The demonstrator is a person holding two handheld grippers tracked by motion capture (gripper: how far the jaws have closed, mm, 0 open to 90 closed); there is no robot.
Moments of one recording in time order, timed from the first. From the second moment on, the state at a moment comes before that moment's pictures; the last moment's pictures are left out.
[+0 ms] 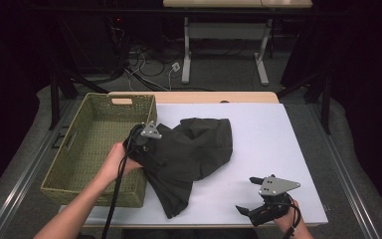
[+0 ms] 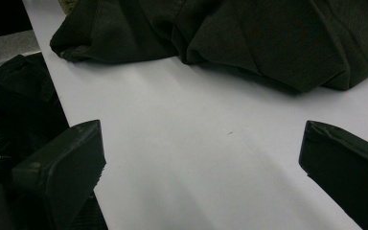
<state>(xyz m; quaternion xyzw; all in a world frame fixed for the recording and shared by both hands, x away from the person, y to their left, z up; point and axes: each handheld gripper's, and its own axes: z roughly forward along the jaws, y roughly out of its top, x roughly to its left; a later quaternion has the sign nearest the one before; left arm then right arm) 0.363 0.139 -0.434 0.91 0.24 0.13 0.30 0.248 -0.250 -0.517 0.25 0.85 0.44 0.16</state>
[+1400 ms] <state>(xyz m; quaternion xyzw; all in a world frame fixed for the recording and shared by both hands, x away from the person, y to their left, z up) 0.293 0.214 -0.442 0.88 0.29 0.17 0.33 0.248 -0.248 -0.518 0.26 0.85 0.44 0.16</state>
